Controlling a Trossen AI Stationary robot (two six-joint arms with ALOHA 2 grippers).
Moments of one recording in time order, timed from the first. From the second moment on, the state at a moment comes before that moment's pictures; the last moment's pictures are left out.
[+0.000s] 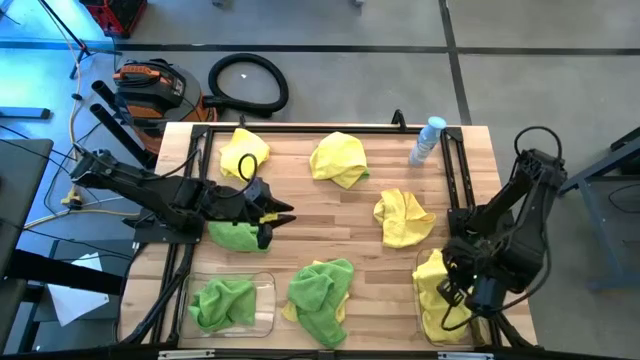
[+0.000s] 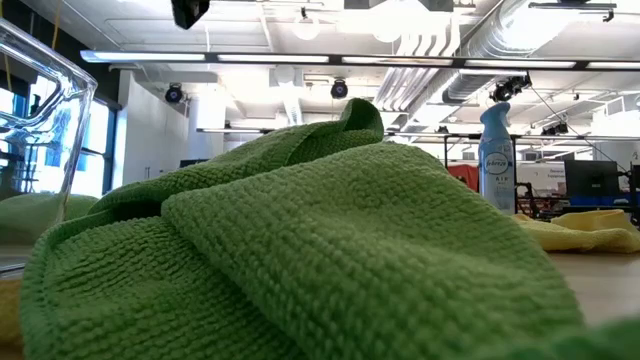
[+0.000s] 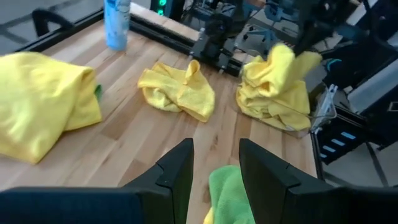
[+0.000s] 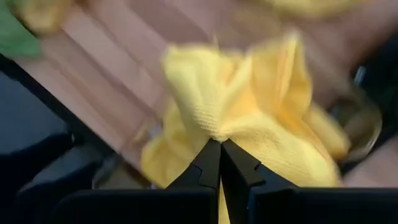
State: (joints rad) left arm -0.29 1.12 0.96 -0.28 -0.38 -0.50; right arm 1.03 1.32 1.29 -1.42 0.19 1.87
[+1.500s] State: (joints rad) left arm -0.36 1.41 1.37 -0.56 -0.51 -0.38; right arm 1.05 1.29 0.73 -0.60 -0.02 1.94
